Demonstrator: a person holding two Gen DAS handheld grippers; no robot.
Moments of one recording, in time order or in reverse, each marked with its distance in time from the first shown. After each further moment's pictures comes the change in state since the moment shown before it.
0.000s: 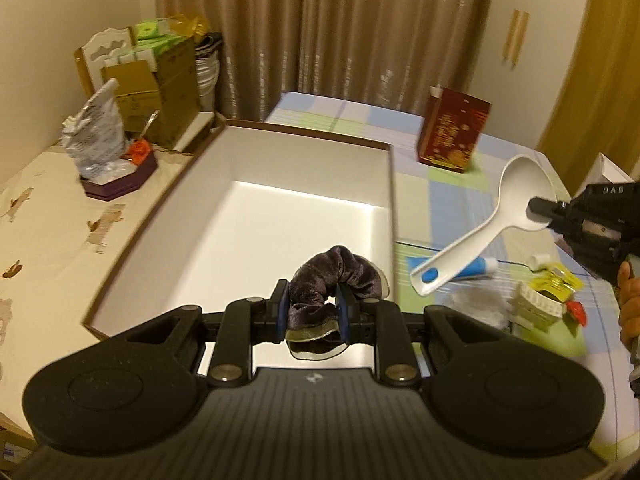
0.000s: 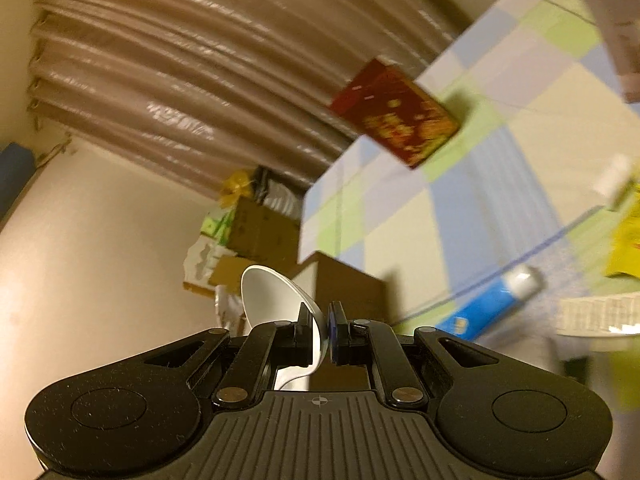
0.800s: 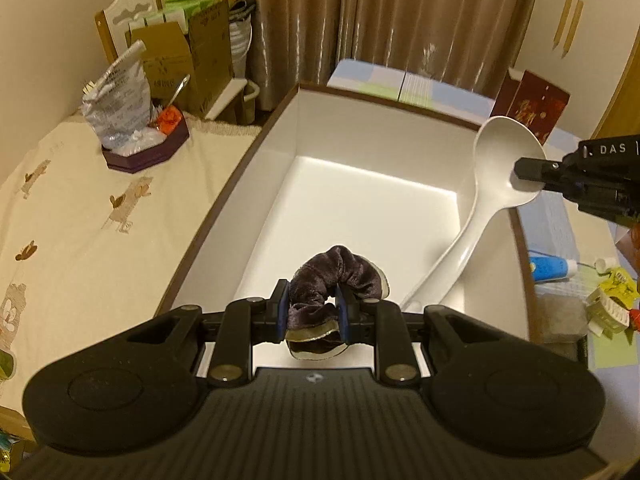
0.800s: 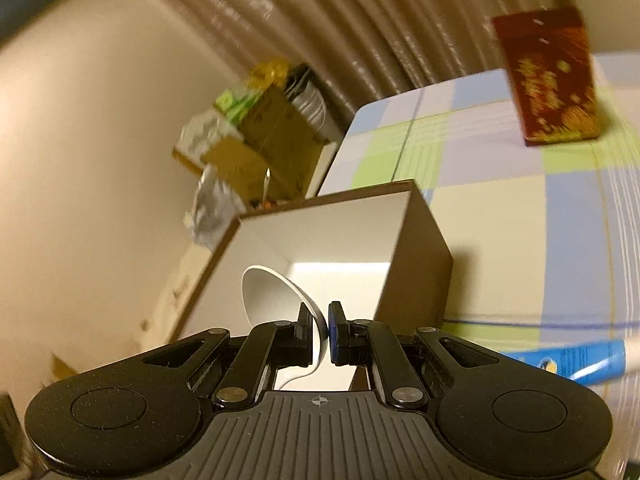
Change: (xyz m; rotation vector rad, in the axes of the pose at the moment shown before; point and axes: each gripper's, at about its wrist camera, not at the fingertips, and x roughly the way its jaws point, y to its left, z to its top) left arm 0.078 0.071 0.012 -0.027 0.123 0.056; right arm 0.143 0.056 -0.041 -0.451 0.269 -0.085
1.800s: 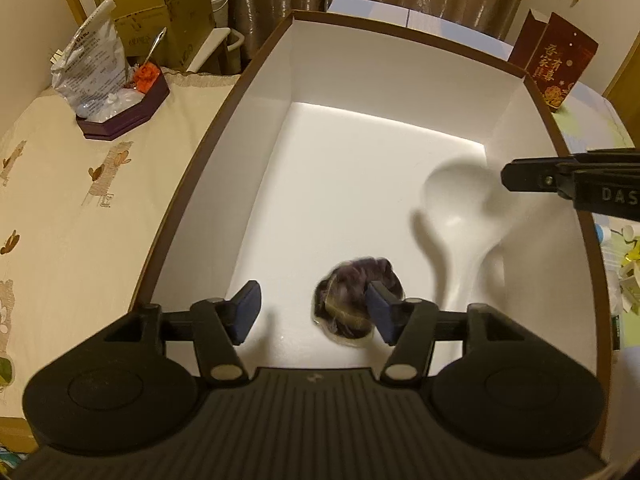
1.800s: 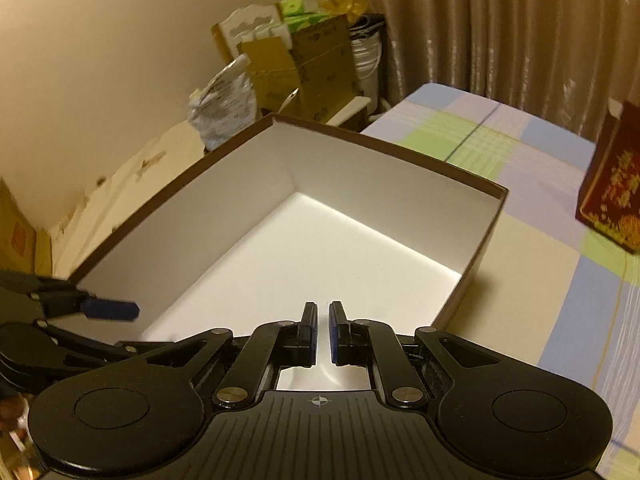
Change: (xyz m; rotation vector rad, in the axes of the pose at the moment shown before) left arm 0.066 0.009 0.015 0.049 0.159 -0.021; right arm 0.065 0.052 -0.034 -0.461 0.196 -0.143
